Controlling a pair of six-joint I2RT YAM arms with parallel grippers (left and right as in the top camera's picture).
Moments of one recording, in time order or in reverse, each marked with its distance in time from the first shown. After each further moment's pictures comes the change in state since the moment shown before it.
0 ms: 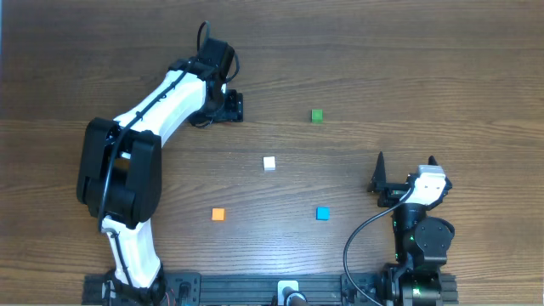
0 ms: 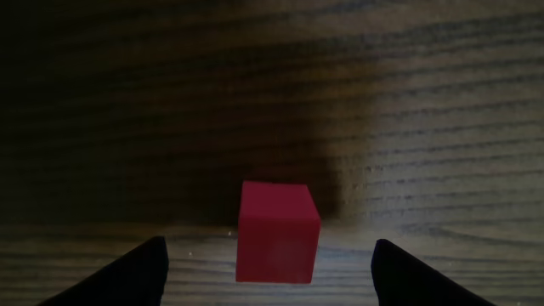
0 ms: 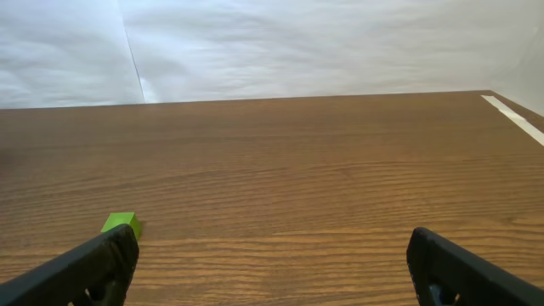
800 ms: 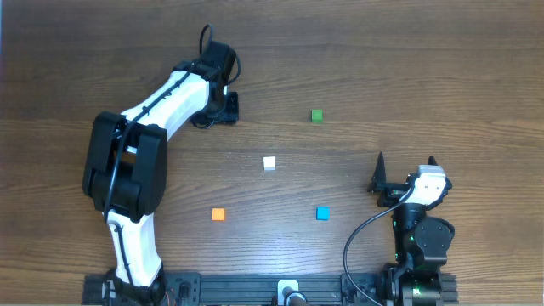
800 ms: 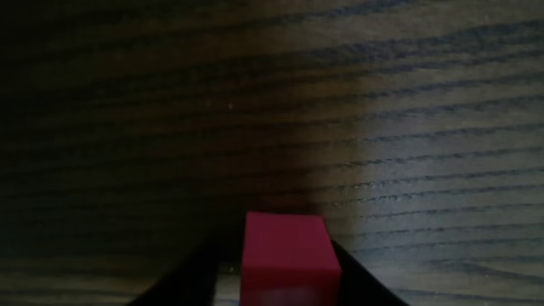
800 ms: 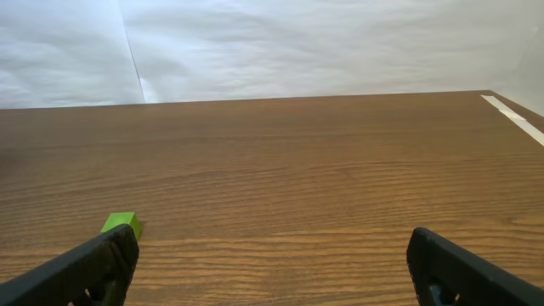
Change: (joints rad) left arm 0.000 0.049 0.003 0.025 -0.014 0.003; right arm 0.000 0.000 0.000 0.000 0.000 0.000
